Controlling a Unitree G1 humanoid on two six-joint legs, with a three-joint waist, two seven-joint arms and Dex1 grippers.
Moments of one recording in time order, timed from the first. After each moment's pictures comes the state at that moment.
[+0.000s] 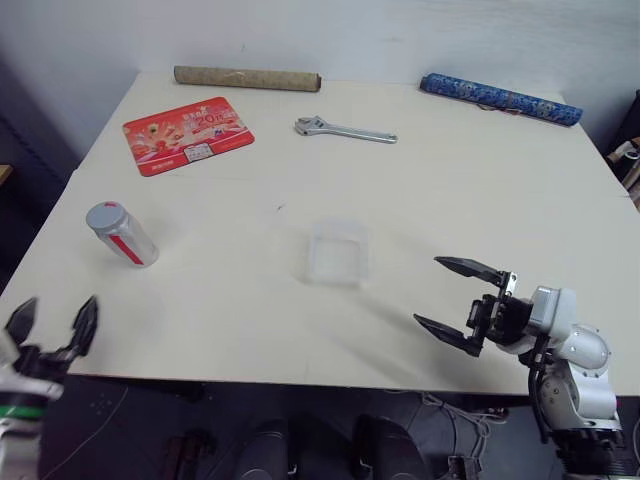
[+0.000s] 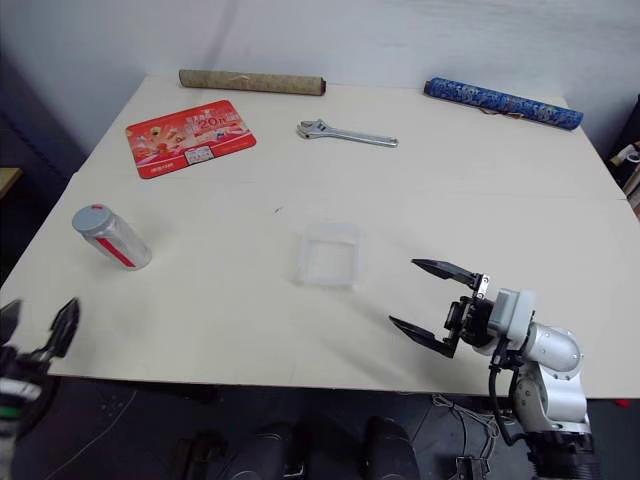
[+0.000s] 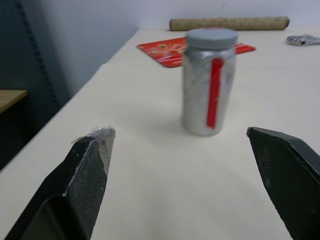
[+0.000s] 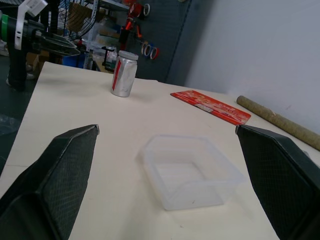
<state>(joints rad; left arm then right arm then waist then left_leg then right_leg) 0.31 0.38 0.66 -0.37 -0.58 0.18 -0.32 -0.08 -0.50 -0.16 0.01 0.62 -0.38 1.31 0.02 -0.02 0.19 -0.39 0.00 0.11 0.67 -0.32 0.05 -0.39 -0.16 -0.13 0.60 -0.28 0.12</state>
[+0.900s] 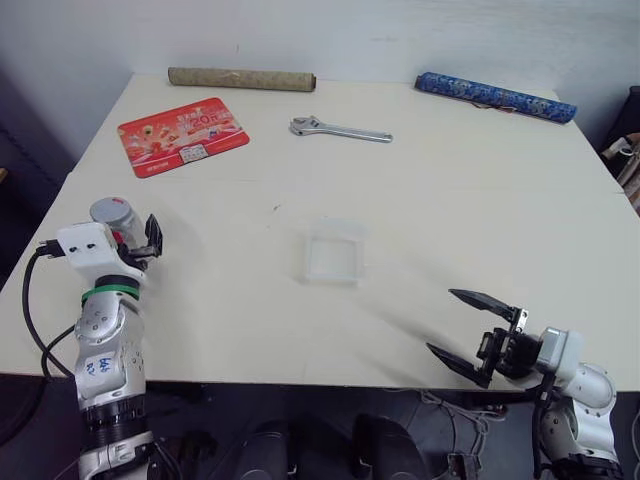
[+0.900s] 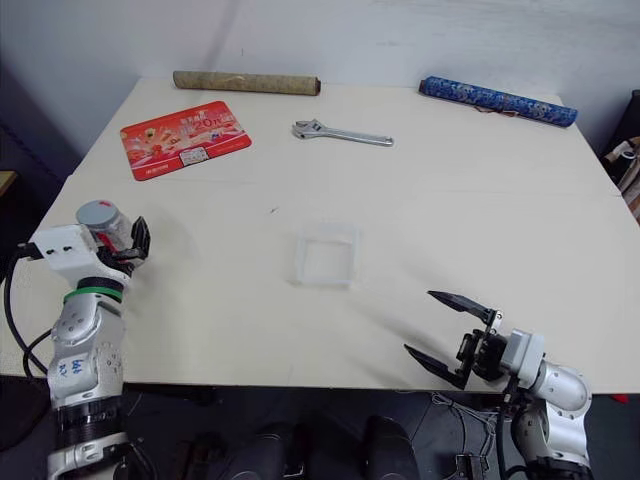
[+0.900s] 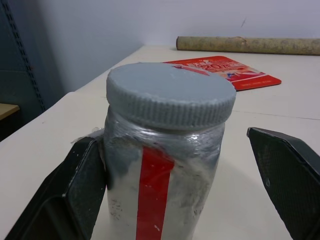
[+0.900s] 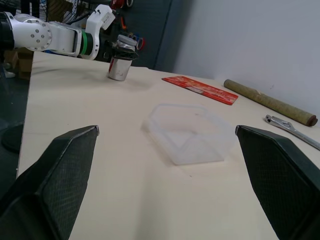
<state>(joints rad) -0.28 0.34 0.44 0.04 -0.24 0.15 0.02 0.05 -0.46 -0.21 0.09 0.64 -0.54 1.36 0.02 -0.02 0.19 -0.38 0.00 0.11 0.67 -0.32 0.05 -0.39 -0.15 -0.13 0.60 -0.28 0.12</state>
